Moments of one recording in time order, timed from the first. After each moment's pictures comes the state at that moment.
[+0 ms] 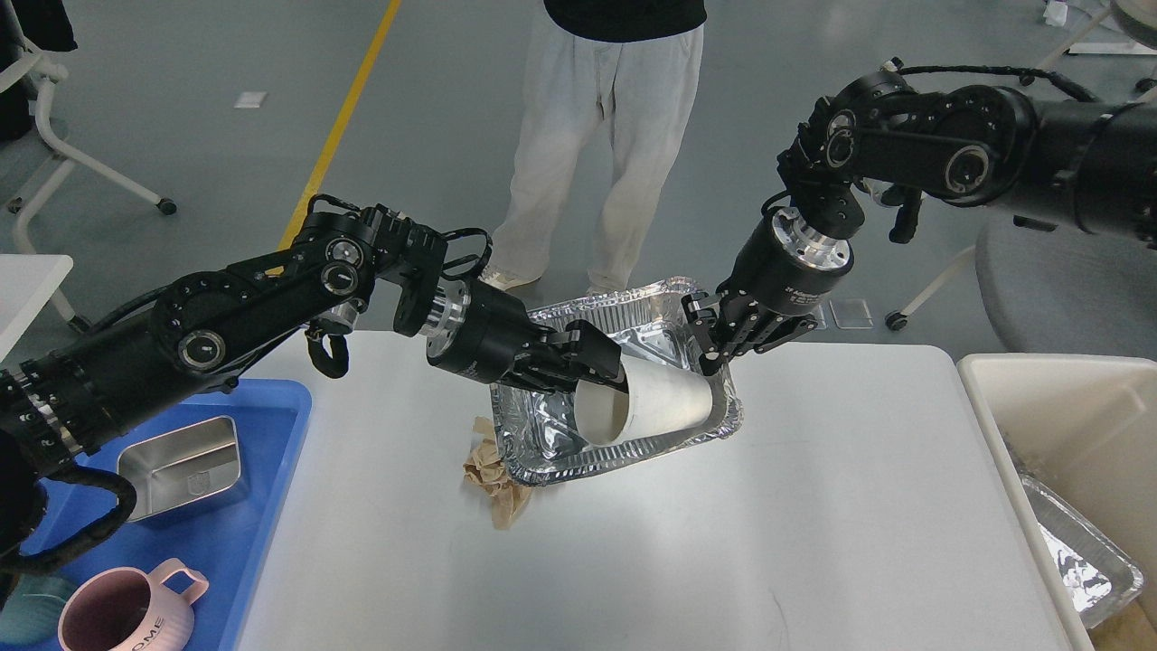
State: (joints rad) left arm -1.14 0.26 -0.36 -1.10 0.88 -0.87 0.06; right arm 1.81 -0.20 -0.76 1.00 -0.16 0.96 -0.08
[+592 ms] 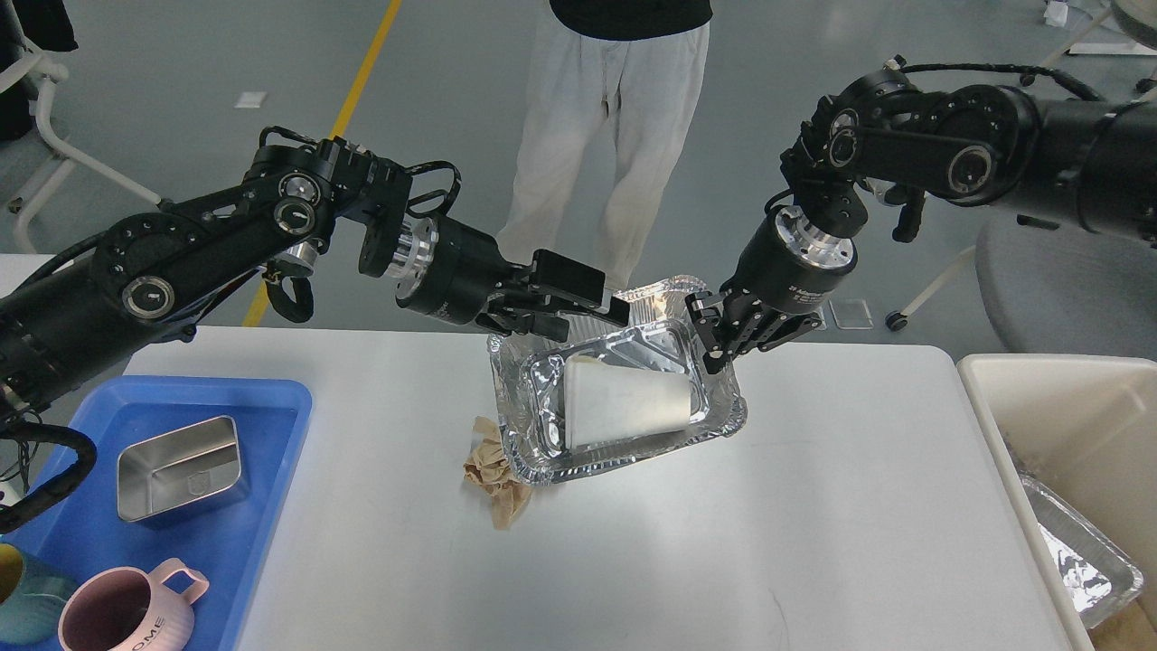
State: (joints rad) left arm -1.25 0.35 -0.37 -1.10 0.87 -0.89 0.04; right arm 1.81 -0.20 -0.76 1.00 -0.17 0.96 -0.08
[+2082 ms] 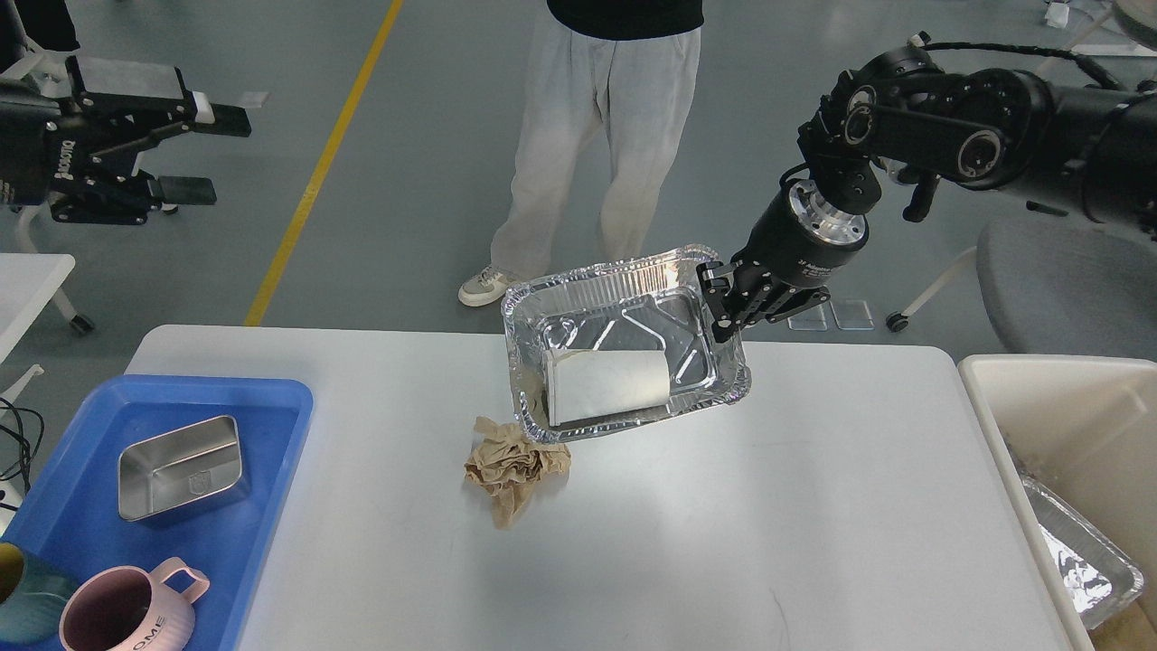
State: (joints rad) left arm -1.23 1.02 -0.36 -1.16 0.54 -0.90 0.03; right arm 1.79 -0.20 -0.75 0.91 -0.18 0.96 -0.08
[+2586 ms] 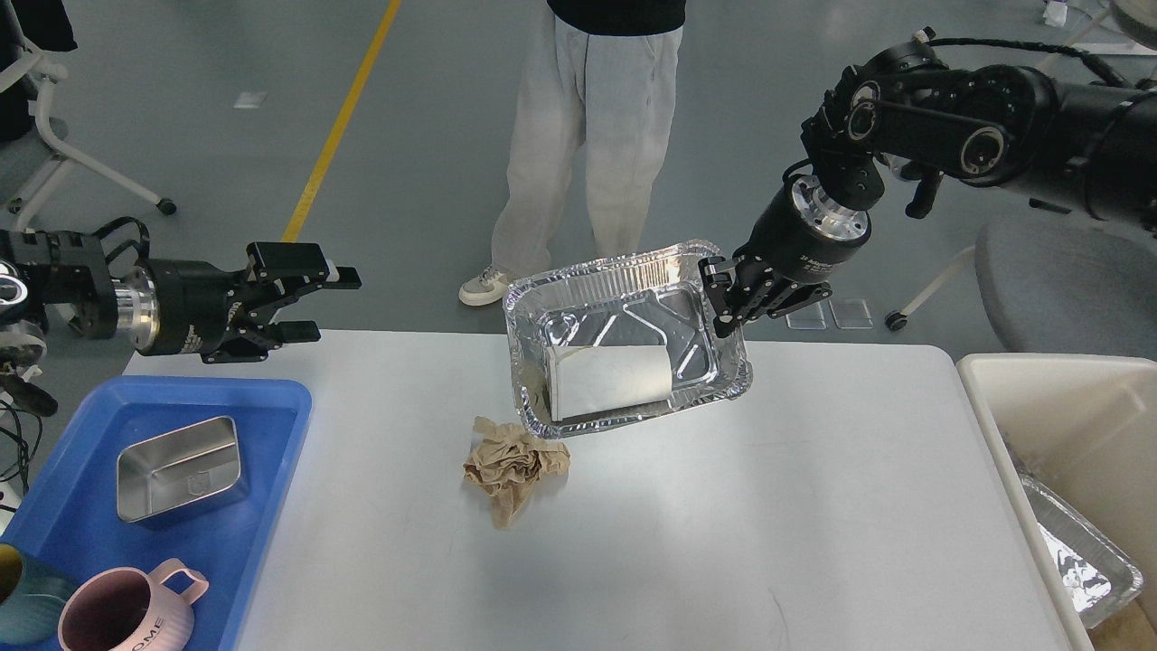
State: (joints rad) left arm -0.91 0.77 -0.35 -1.15 0.65 -0.60 0.03; right arm 1.79 -0.21 -0.75 0.90 -0.18 0.96 -0.08
